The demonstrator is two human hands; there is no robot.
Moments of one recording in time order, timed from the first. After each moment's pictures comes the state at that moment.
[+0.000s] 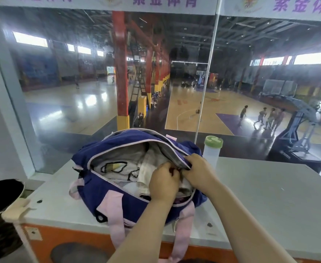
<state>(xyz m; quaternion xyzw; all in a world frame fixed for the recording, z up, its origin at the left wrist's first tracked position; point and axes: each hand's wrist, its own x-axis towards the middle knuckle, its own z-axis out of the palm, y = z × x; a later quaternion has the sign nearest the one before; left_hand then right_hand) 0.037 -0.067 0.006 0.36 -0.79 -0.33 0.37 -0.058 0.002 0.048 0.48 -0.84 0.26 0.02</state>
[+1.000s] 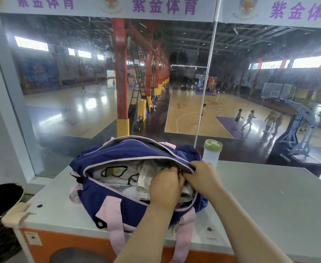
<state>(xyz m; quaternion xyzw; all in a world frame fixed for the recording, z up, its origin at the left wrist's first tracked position) 0.043 -0.060 0.019 0.32 -0.88 -0.10 0.33 -0.066 0.010 0.044 0.44 -0.84 0.30 0.03</state>
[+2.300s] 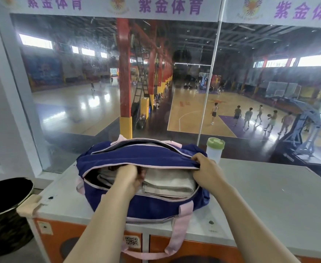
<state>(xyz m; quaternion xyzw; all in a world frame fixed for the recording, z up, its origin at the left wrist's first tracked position) 0.122 -0.110 0.060 0.41 -0.35 -0.76 0.37 -0.060 0.020 0.054 0.43 -0.86 0.28 0.00</state>
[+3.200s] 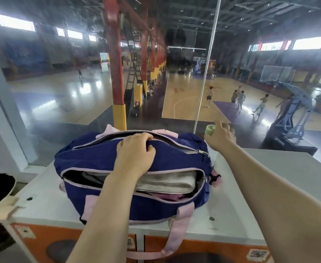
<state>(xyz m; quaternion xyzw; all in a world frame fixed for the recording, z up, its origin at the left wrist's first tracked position) 0.090 -0.123 0.067 0.34 -0.88 -0.16 0.30 -0.185 -0.030 0.061 0.27 -0.93 0.23 0.07</state>
